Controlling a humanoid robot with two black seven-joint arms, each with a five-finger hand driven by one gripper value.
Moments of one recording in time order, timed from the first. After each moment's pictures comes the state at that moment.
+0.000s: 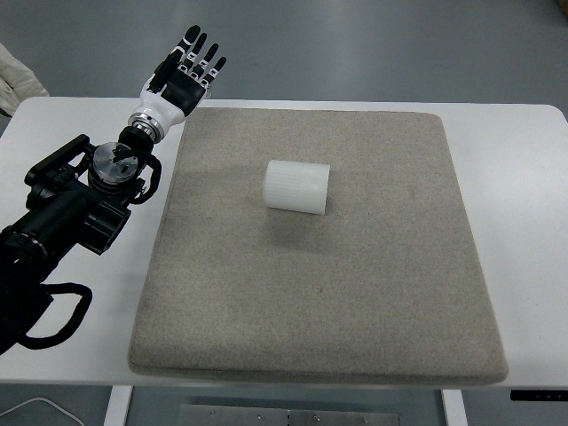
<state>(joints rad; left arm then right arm) -0.97 0.07 -0.82 -0.35 -0.42 -0.39 -0.05 0.03 0.00 -0.05 0.19 0.00 -0.01 -0.11</state>
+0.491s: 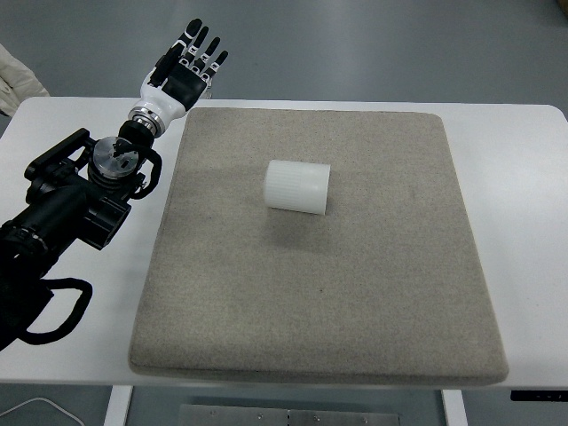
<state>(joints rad) -0.99 0.07 -0.81 -0.34 -0.42 -0.39 -0.05 0.03 0.00 -0.05 0.19 0.00 -0.01 -0.11</state>
